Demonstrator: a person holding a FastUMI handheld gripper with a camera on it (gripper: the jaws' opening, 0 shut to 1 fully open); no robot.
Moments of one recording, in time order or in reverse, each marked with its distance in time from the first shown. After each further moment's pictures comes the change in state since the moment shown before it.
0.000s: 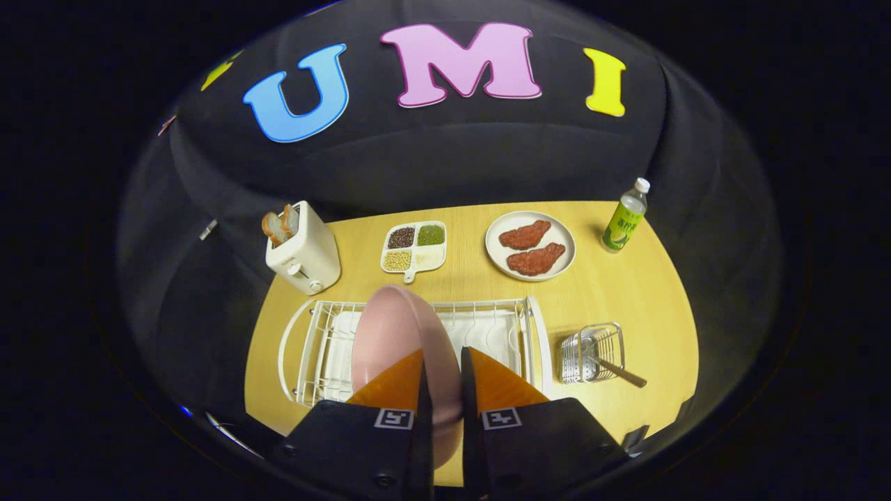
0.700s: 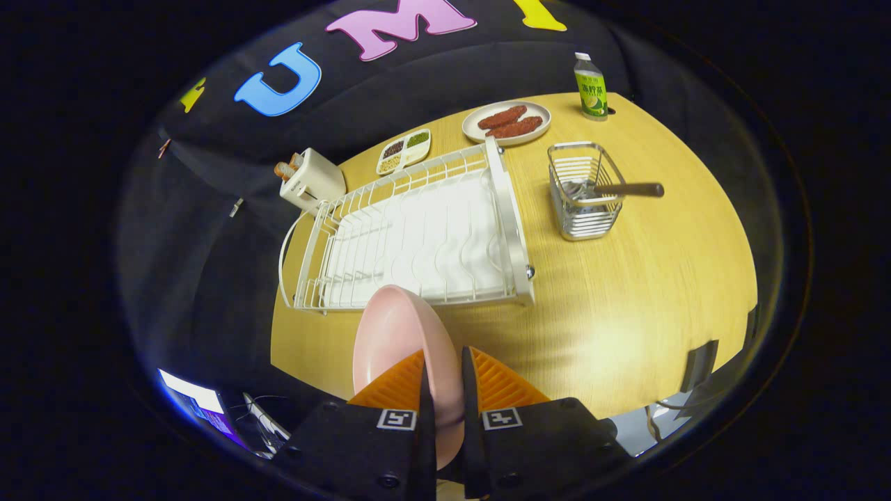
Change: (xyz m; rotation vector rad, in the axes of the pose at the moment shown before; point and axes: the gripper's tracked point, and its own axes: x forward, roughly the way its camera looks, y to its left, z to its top) arm -0.025 -0.062 -0.215 0.168 0.228 0.179
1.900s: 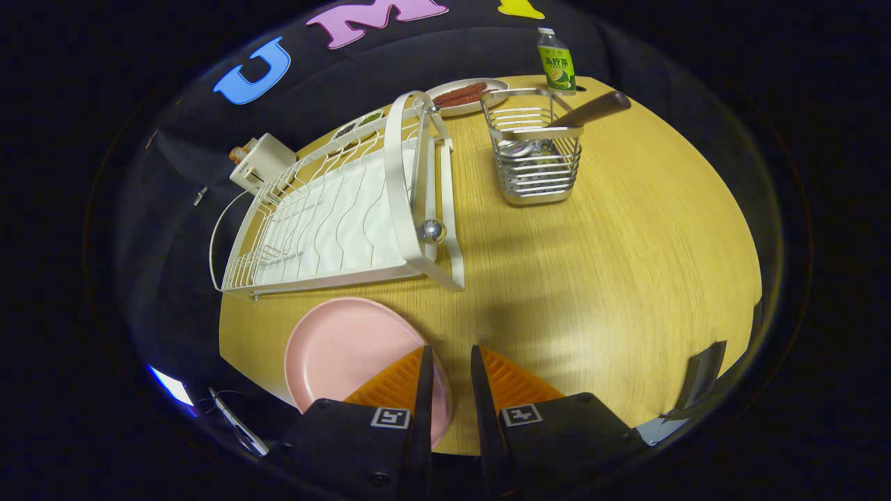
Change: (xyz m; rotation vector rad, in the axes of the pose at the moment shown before) arm 0.039 -0.093 0.000 -0.050 -0.061 -0.131
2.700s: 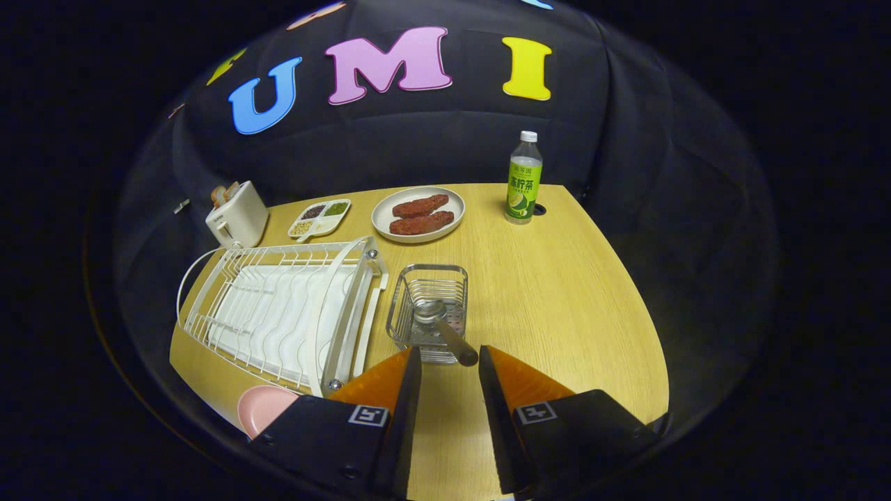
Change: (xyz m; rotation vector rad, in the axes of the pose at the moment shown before) arm -0.034 -0.072 0.162 -0.234 -0.318 -0.168
